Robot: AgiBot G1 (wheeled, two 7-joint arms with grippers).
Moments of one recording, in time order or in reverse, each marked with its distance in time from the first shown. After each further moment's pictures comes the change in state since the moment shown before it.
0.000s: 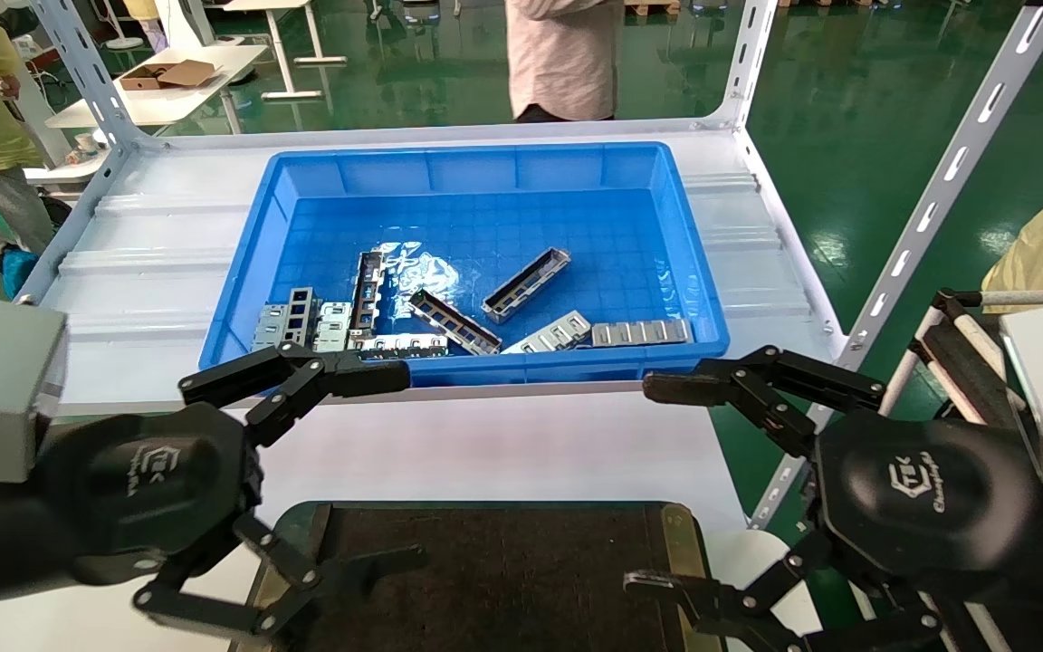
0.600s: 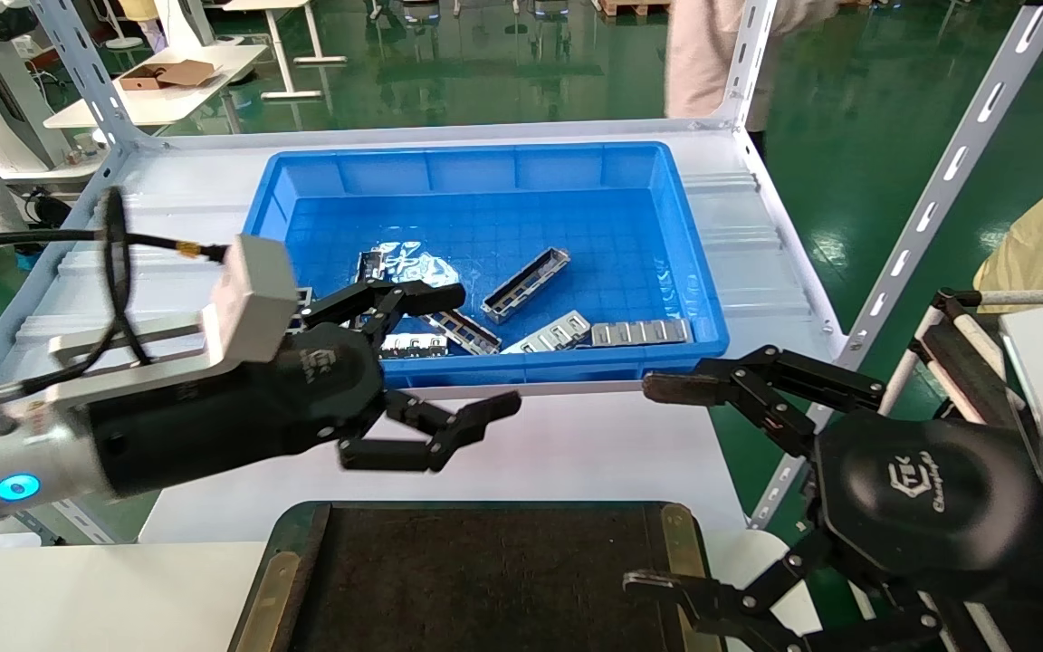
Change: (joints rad) left arm -0.070 0.174 0.098 0.015 0.257 -0.317 -0.052; right arm 0.000 0.000 0.000 0.000 0.000 0.000 0.000
